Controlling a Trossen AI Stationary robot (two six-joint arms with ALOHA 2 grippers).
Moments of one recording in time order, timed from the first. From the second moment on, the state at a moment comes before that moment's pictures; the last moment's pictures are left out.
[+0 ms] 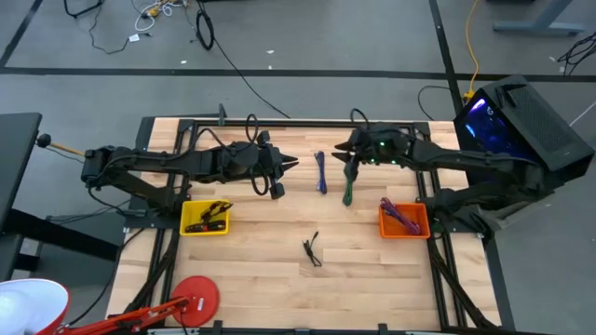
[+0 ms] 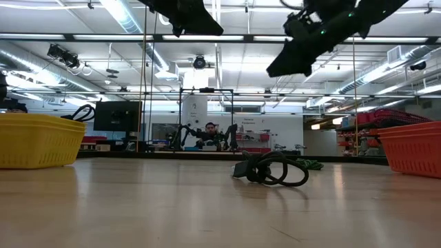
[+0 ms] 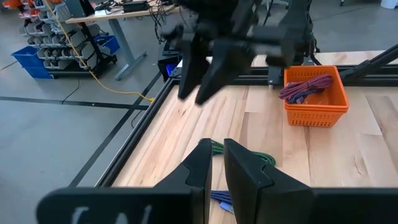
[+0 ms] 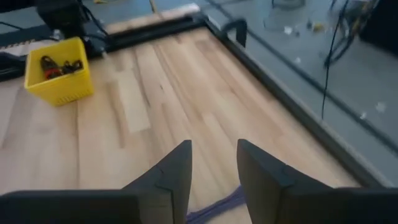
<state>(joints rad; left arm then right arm) 0.06 1.34 1.04 -0.01 -0.30 0.09 -0.38 1.19 0.81 -0.10 -0.03 0.06</state>
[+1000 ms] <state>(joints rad) 0.06 1.34 1.04 -0.02 -0.30 0.09 -0.37 1.63 1.00 -0.27 0.20 0.10</state>
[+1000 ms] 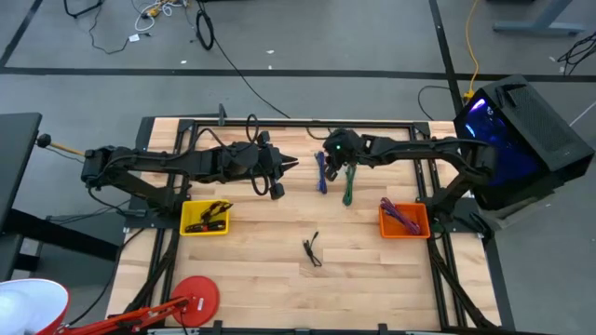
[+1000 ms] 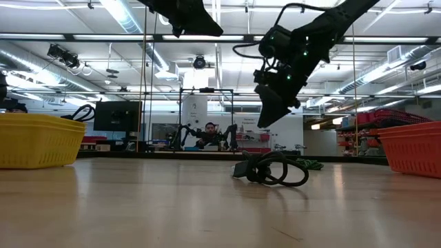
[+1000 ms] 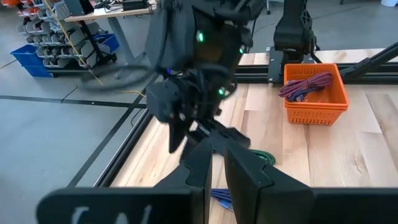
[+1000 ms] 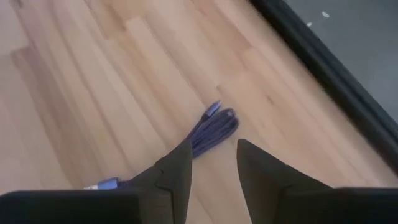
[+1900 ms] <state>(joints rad) 0.06 1.34 1.04 -0.02 -0.26 0.06 -0.30 1.70 1.01 -0.22 0.18 0.42</state>
